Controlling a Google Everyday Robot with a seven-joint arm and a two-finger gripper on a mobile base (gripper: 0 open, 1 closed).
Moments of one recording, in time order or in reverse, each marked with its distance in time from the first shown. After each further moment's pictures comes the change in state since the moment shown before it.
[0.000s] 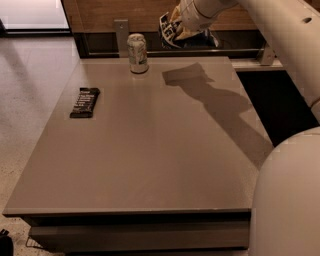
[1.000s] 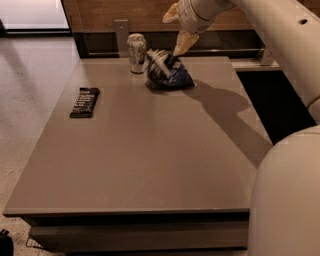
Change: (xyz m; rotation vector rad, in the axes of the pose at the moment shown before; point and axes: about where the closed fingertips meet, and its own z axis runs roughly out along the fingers) arm -0.003 0.004 0.009 -0.012 -0.007 -0.001
